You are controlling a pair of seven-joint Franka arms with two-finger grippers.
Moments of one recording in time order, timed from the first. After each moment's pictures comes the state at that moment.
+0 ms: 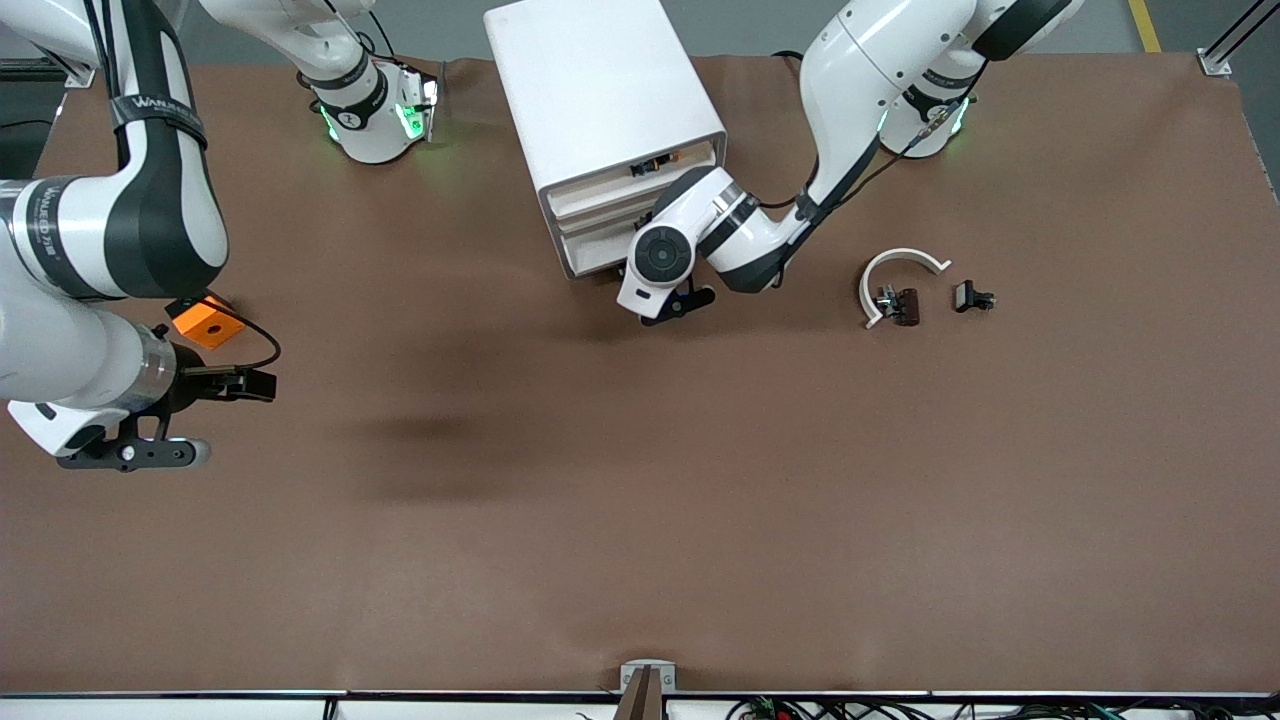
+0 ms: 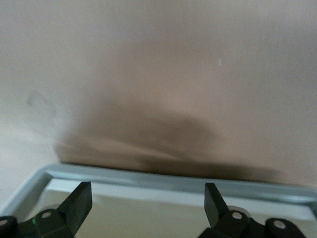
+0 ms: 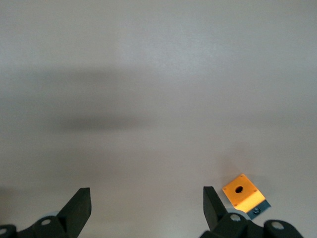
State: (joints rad) left arm -0.51 0.71 -0.45 -1.75 -0.14 2.10 -1.18; right arm 0.13 0.40 -0.06 -1.37 -0.08 1.60 0.06
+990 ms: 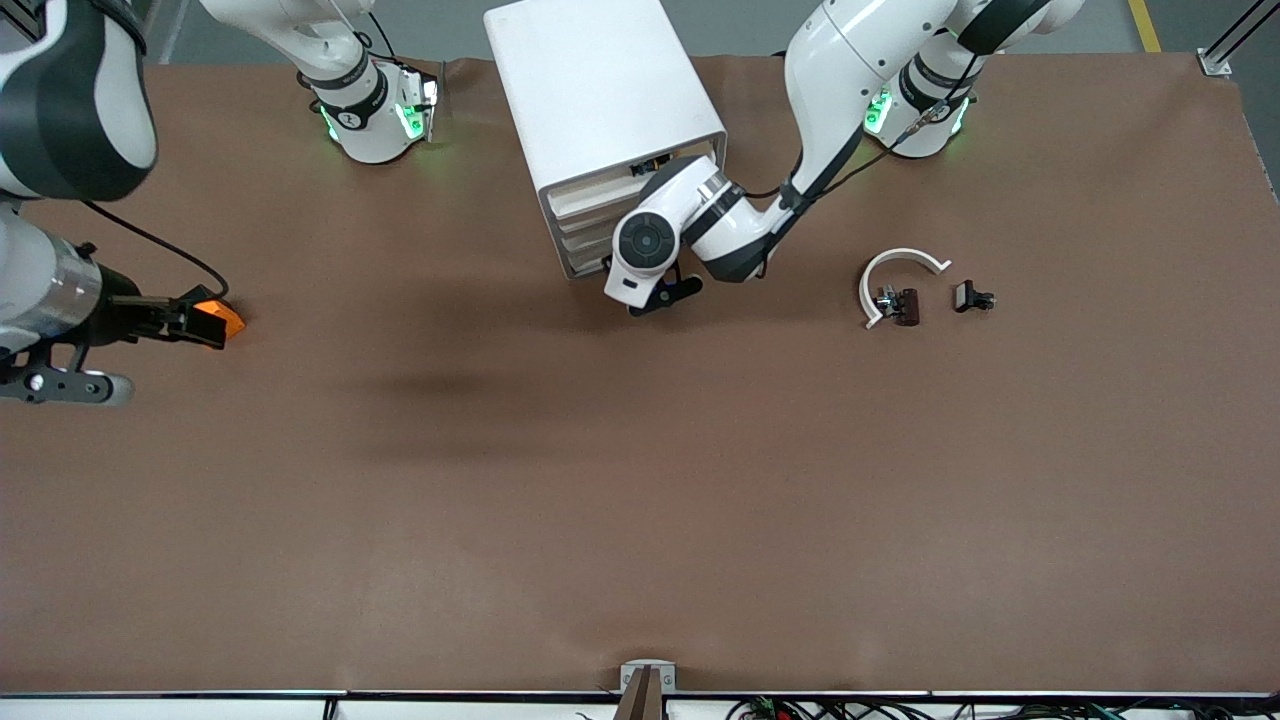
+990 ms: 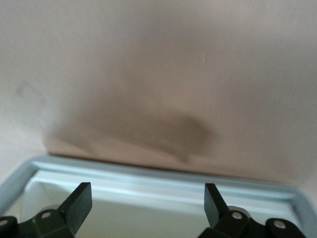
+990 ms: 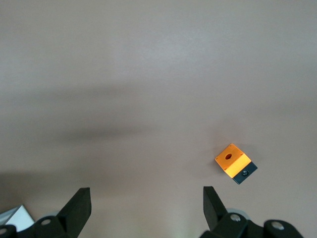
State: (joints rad) left arm -0.54 0.70 -0.41 -1.71 -0.14 2.11 -1.22; right arm 0.09 0.20 -0.05 -1.44 -0.05 1.52 0.09
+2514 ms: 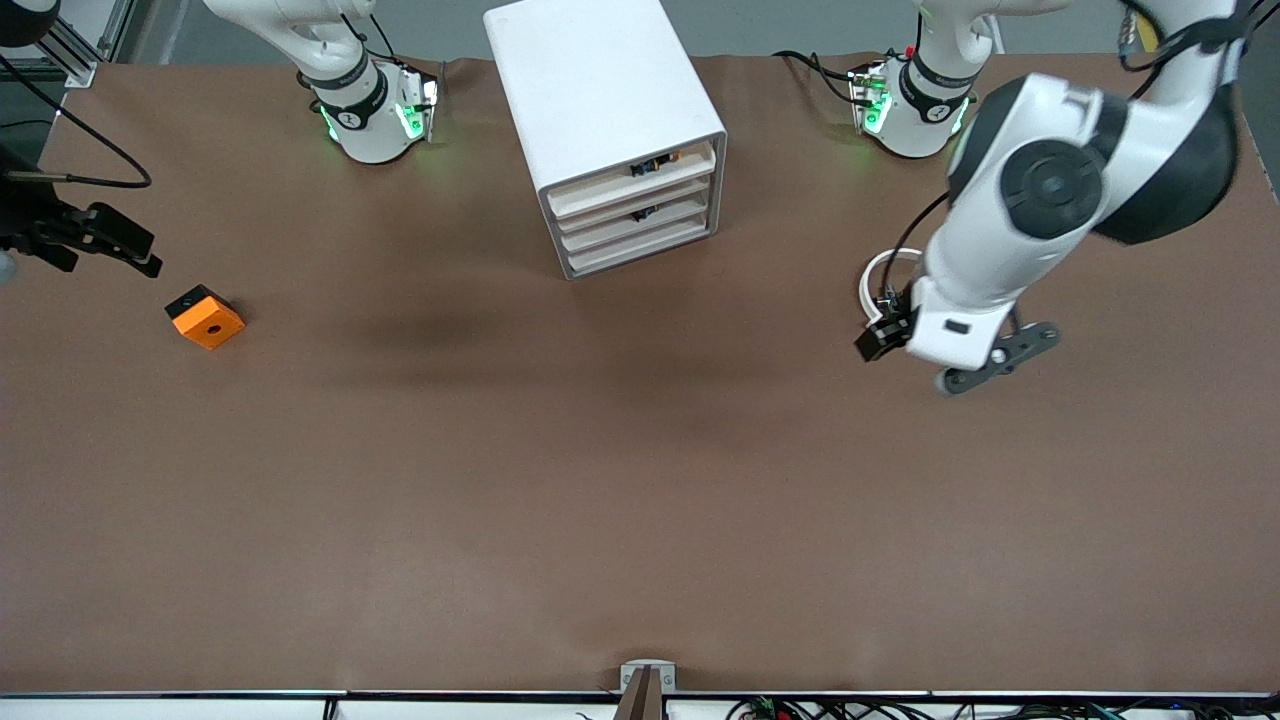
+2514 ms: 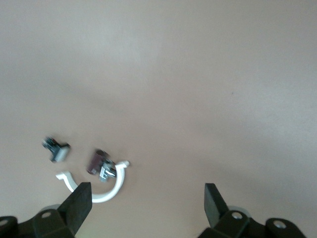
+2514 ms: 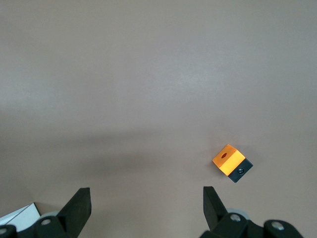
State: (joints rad) left arm -0.01 0.19 -0.38 -1.62 0.13 1.74 -0.78; right arm -0.01 -0.10 -0.06 -1.73 0.00 1.66 0.04
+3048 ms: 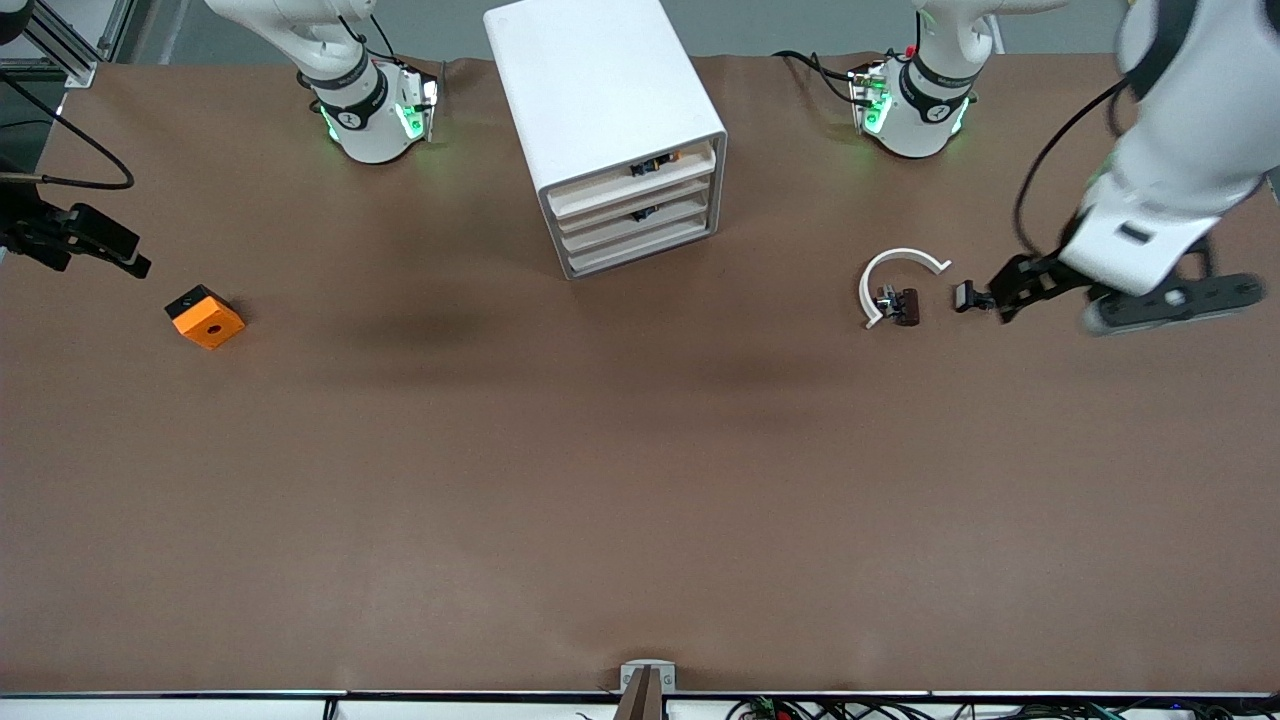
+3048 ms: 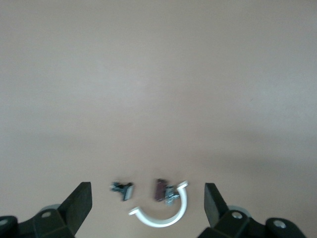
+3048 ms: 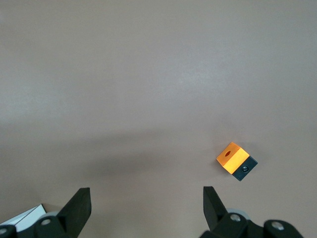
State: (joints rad) left arm 0.02 0.00 -0.20 -1.62 0.11 1.67 -0.25; right arm -0.03 -0.10 -0.06 -1.73 0.03 1.66 0.03
